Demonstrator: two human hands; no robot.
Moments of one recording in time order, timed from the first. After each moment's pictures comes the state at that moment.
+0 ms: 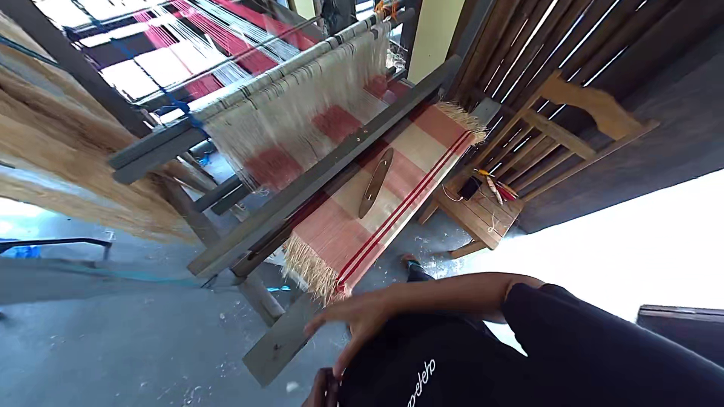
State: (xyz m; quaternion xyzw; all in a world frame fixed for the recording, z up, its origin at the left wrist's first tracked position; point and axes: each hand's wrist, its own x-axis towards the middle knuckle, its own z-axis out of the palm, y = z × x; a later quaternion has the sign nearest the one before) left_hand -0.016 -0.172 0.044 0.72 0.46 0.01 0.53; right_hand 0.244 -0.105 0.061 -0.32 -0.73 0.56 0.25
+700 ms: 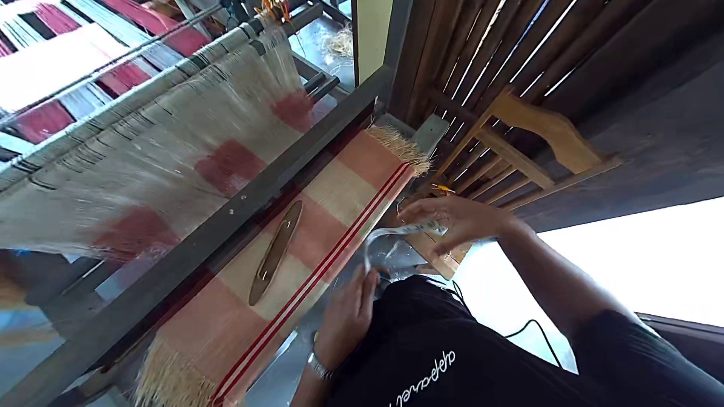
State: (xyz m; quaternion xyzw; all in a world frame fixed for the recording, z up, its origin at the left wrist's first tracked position) left_hand 0.462 -0.068 0.090 0.84 0.27 0.16 0.44; right_hand 0.770 -0.132 0.162 -0.53 -0.62 0.51 0.29
